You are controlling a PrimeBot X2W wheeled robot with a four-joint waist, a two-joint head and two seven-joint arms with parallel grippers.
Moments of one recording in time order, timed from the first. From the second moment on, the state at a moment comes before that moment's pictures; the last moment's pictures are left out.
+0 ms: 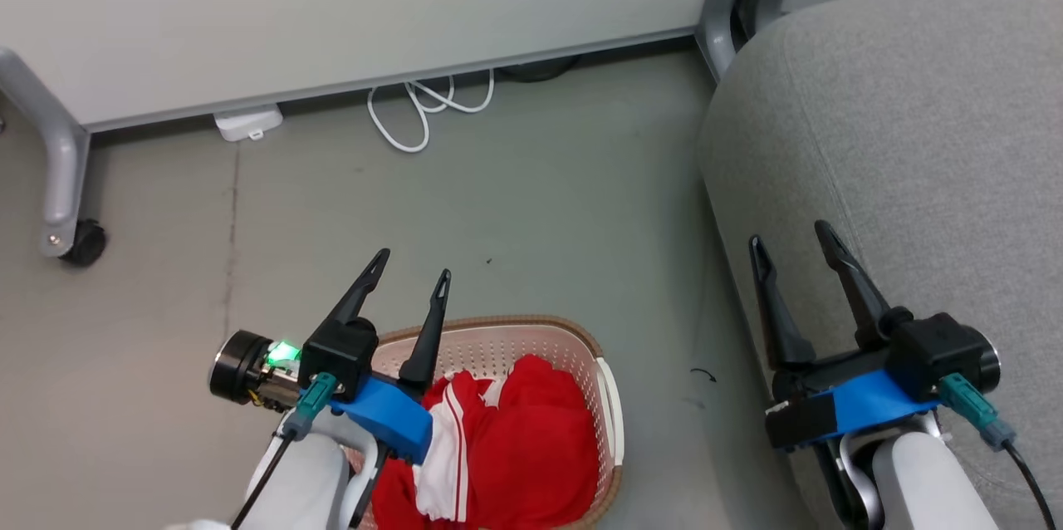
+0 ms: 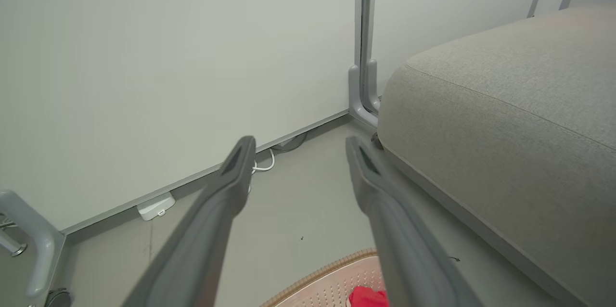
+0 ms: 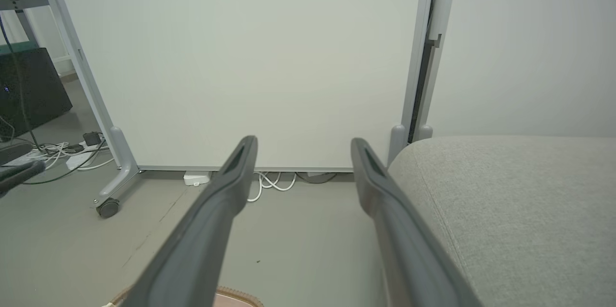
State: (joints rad) left arm -0.30 0.10 -0.29 0.47 -0.04 -0.13 -0.26; right arm -0.21 -0.05 0.07 0.22 0.09 0.13 -0.26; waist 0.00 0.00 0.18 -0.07
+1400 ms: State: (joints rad) left arm -0.87 0.20 -1.04 1.17 -0.36 -0.13 -0.24; right arm -0.50 -0.05 0.15 0.06 0.03 0.13 -0.26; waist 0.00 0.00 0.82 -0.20
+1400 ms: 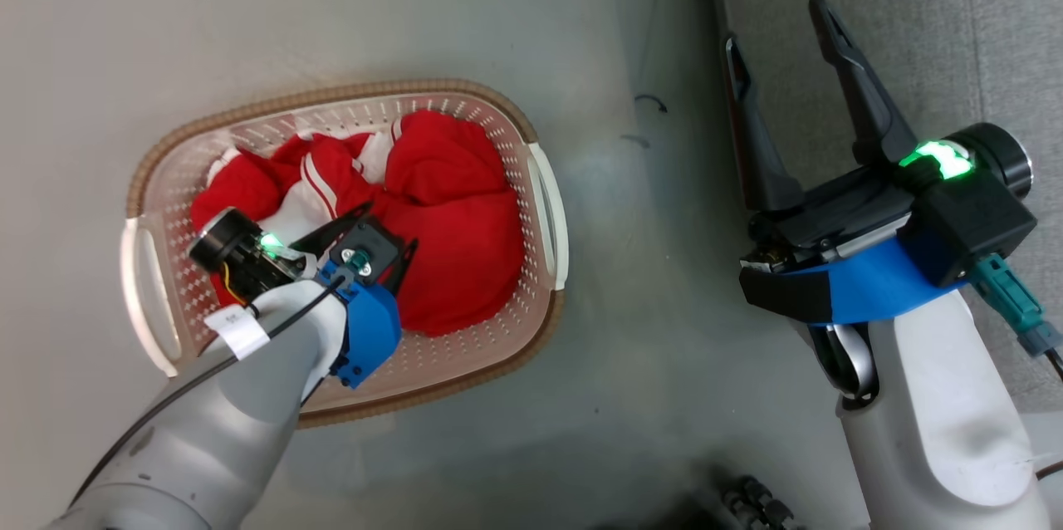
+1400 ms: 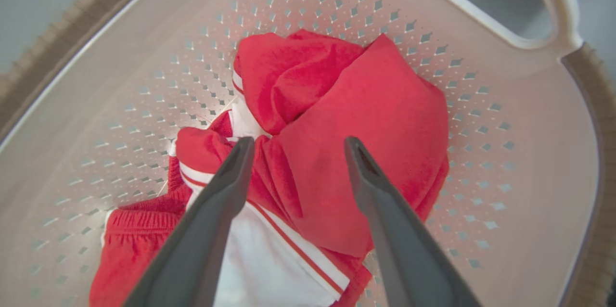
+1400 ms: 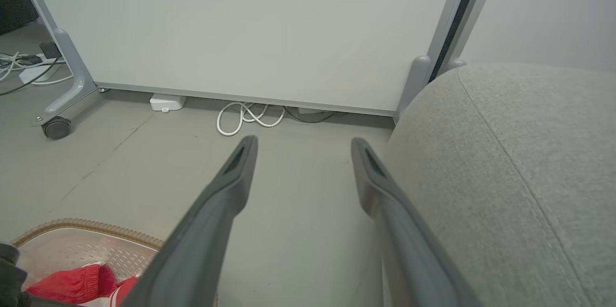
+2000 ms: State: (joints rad) left arm -0.96 0.25 -1.24 1.17 -0.56 -0.13 -0.12; right arm -0.51 -0.05 0.15 0.00 0.03 0.13 -0.26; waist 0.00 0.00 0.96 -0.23
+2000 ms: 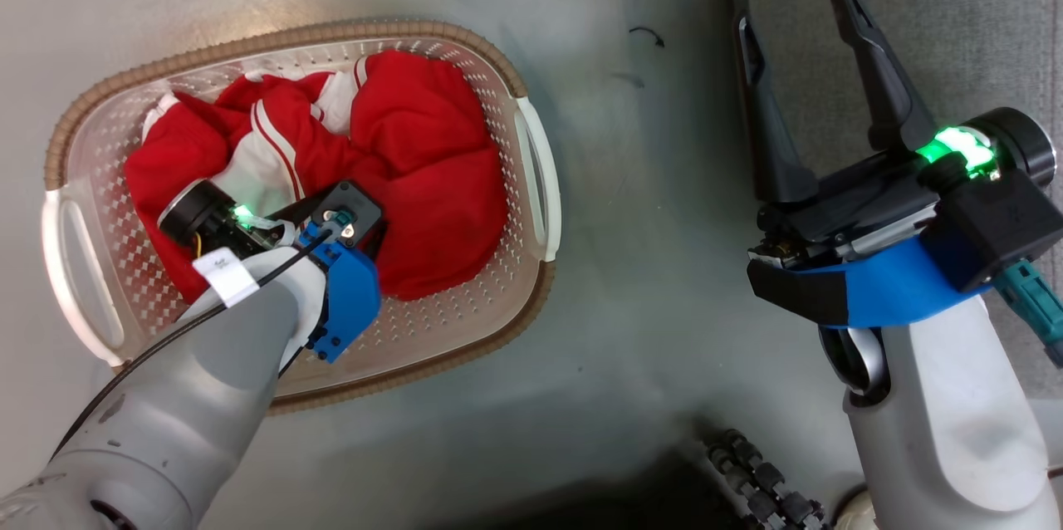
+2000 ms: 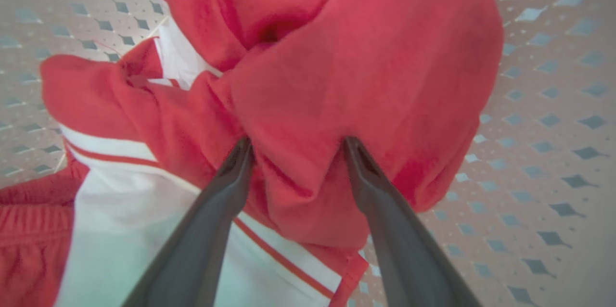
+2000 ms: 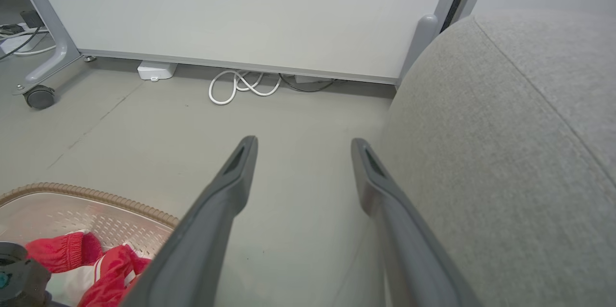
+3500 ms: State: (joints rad) left arm -0.82 0.19 -1.00 0.89 -0.62 -0.12 -0.26; right arm -0.44 -0.05 0.09 0.08 0.03 0.13 -0.26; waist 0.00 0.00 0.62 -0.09
